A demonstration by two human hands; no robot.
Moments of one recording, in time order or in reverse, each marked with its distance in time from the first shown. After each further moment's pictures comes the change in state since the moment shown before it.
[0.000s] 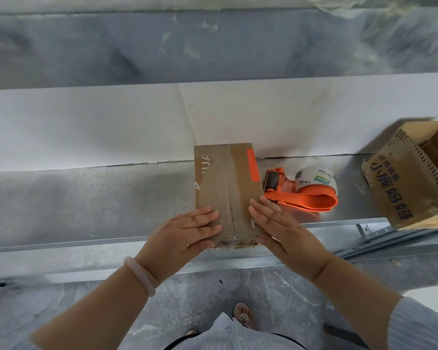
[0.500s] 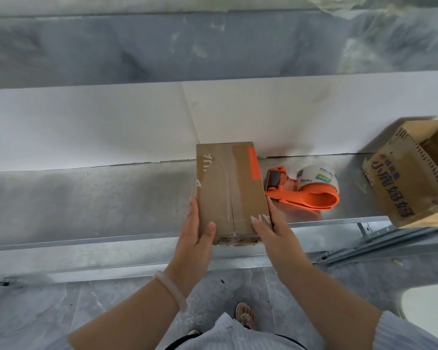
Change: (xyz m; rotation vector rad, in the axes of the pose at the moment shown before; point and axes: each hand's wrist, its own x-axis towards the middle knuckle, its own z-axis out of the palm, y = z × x) left_hand 0.007 0.051 0.034 -0.707 0.216 -0.780; right_hand 0.016 -0.055 0.023 0.917 0.251 0.768
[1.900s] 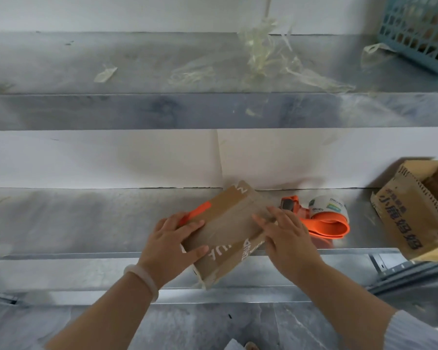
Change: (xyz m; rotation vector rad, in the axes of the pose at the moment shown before) left_hand 0.007 0.010 -0.104 0.874 0.099 0.205; right_hand 0.013 -0.042 -0.003 -1.140 0.022 -0.512
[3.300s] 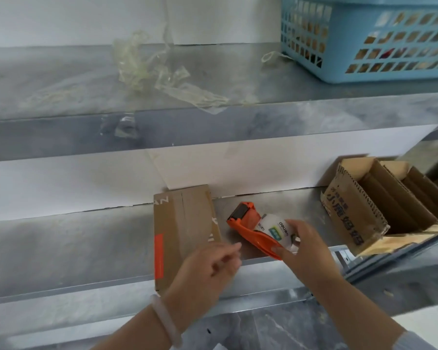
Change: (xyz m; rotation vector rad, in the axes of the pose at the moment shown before) left_hand 0.008 0.165 0.052 -0.540 -0.243 0.170; right_hand -0.041 0.126 -0.036 0.399 0.167 0.434
